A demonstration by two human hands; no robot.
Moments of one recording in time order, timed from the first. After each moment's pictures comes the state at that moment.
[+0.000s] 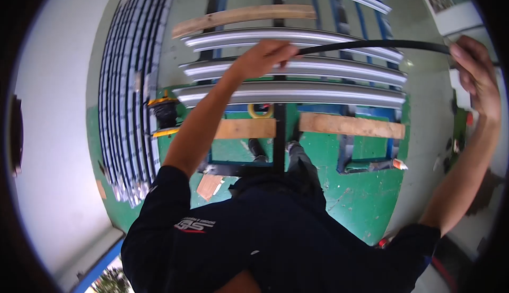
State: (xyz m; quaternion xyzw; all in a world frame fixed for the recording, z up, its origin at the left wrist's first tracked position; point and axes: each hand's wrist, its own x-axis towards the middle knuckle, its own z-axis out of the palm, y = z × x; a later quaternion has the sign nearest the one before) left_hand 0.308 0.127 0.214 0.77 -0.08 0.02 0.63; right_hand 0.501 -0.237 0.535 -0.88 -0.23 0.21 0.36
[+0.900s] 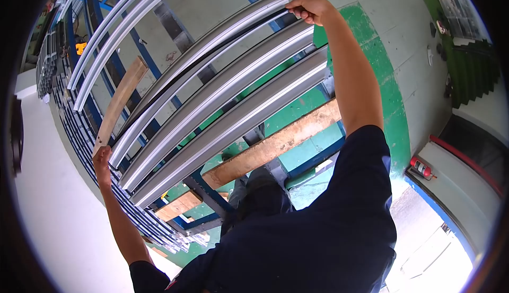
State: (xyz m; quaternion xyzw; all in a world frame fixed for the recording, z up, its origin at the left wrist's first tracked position) left_hand 0.392 0.225 0.176 0.86 0.30 -0.02 0.42; right_hand 0.842 -0.417 0.110 -0.74 0.13 0.39 0.53
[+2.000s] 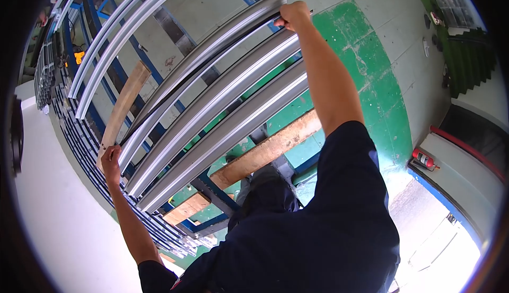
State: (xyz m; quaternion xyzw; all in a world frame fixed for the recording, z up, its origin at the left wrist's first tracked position) left_hand 0.406 0.224 0.159 0.90 0.27 -0.03 0.33; right_hand 0.828 -0.360 0.057 -0.78 0.33 0.21 0.50
